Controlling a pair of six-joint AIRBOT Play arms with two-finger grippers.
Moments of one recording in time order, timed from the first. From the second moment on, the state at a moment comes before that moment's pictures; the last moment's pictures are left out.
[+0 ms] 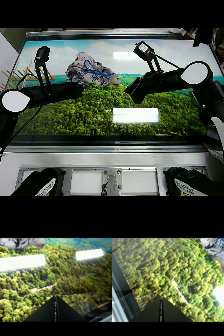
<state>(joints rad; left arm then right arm) -0.26 -0.93 1.08 1.08 -0.91 -1.56 0.32 -1.20 1.38 -0.89 1.16 0.85</state>
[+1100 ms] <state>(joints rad) -0.15 -1.32 1.29 1.12 -0.69 -1.55 0.32 -1.20 1.38 -0.89 1.16 0.85</state>
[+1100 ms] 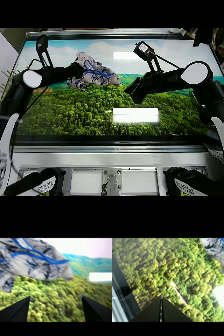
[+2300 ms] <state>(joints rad) -0.12 -1.91 1.77 1.13 -1.02 -1.59 0.32 -1.20 1.38 -0.87 1.16 0.85</state>
